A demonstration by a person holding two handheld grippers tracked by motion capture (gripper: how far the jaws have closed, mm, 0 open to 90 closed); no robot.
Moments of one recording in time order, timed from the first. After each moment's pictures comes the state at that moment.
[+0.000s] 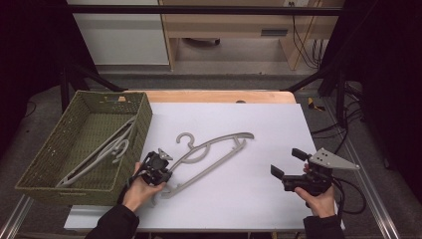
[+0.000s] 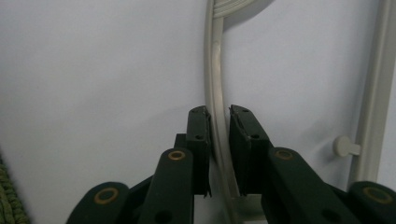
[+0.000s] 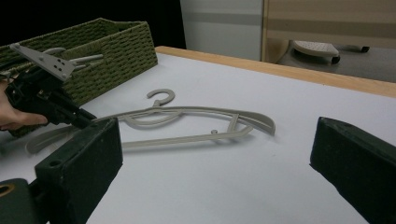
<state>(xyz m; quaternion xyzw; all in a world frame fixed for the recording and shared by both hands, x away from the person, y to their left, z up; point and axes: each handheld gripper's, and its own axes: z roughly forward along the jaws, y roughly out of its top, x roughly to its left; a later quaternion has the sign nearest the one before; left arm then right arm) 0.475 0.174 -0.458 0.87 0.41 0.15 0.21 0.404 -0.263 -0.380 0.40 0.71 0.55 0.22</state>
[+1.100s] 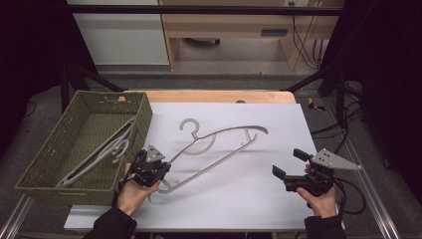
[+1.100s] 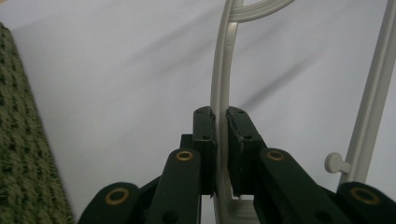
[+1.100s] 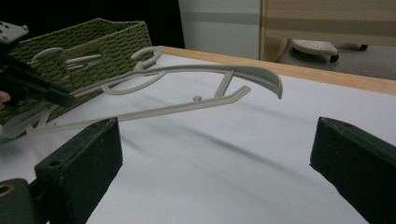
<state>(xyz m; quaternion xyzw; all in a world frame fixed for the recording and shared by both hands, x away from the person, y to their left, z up) 0.446 0.186 -0.407 0.84 0.39 0.20 0.32 0.404 -0.267 -0.381 0.40 0.70 0.55 0.22</state>
